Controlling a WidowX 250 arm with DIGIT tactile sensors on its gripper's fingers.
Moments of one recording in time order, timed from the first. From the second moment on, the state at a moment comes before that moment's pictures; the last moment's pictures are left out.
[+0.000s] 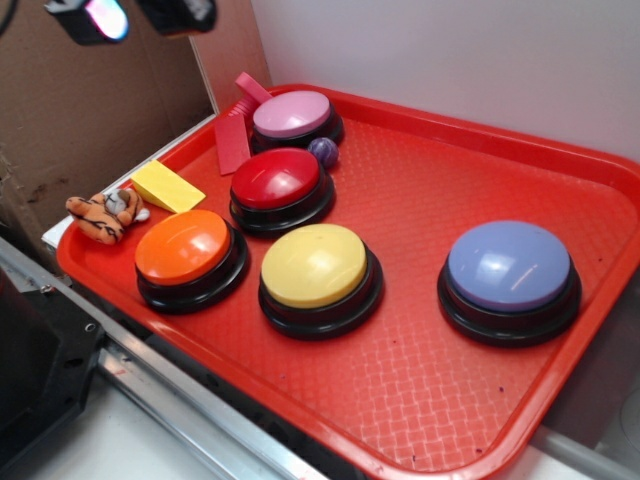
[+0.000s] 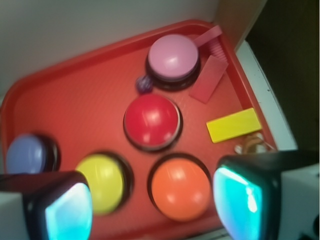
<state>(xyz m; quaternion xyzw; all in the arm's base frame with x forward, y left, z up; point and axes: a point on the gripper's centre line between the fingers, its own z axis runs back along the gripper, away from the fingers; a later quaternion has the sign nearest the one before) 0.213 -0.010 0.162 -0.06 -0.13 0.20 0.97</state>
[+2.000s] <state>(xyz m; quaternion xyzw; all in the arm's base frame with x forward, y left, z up) 0.325 -0.006 0.016 0.06 -0.06 0.36 0.93</state>
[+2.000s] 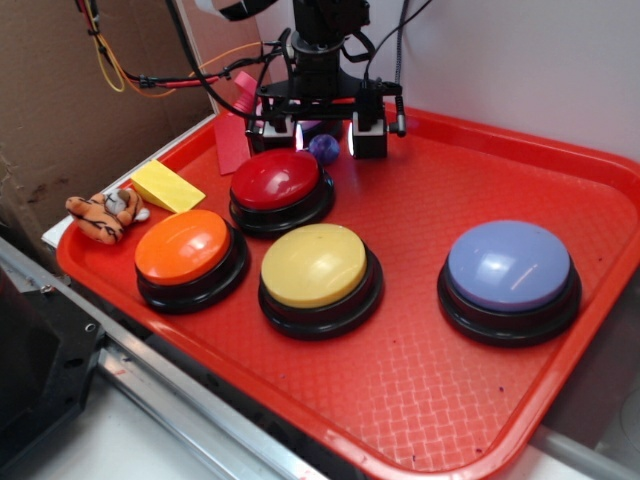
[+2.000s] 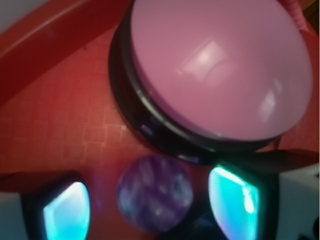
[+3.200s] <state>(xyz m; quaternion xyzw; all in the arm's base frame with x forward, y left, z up) 0.319 -0.018 0.075 -0.02 -0.02 0.19 0.98</state>
